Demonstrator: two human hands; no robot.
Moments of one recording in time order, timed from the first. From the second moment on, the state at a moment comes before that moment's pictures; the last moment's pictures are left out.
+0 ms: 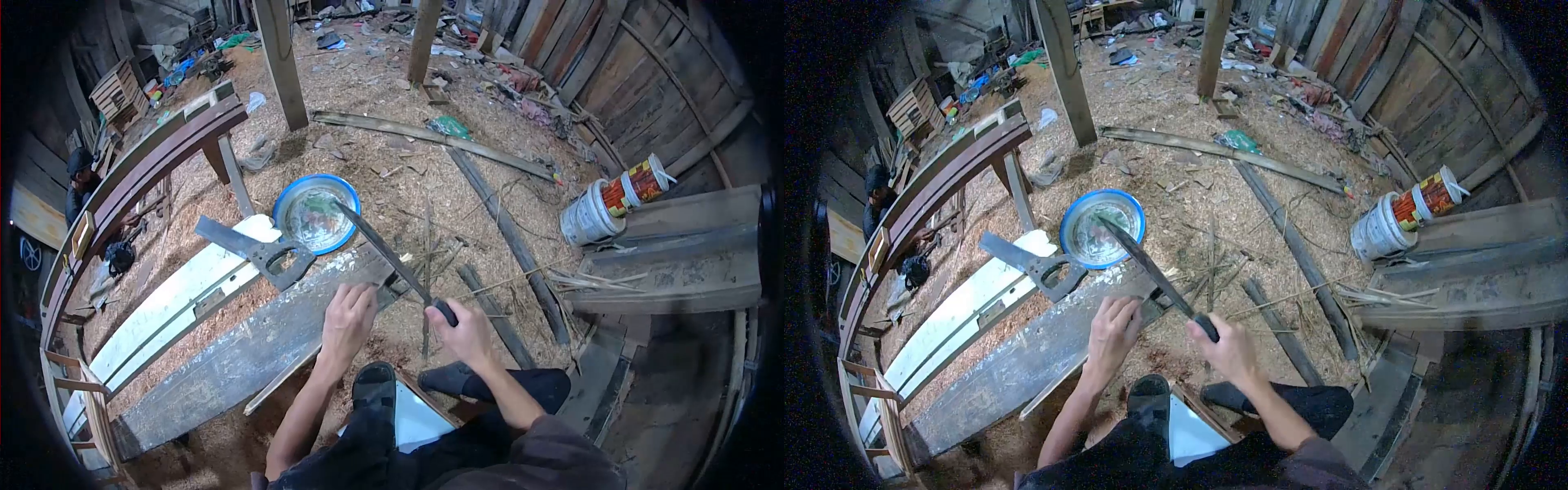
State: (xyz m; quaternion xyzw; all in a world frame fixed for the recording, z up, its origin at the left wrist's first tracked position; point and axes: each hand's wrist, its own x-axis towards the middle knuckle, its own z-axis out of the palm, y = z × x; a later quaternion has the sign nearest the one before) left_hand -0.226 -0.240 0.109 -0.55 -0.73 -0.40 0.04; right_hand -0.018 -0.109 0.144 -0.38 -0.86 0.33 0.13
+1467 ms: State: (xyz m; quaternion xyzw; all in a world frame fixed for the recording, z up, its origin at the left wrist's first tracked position) left_hand -0.223 -0.262 0.111 -0.53 -0.73 -0.44 -0.02; right_hand -0.002 -0.122 0.129 -0.43 -0.73 0.51 0.18
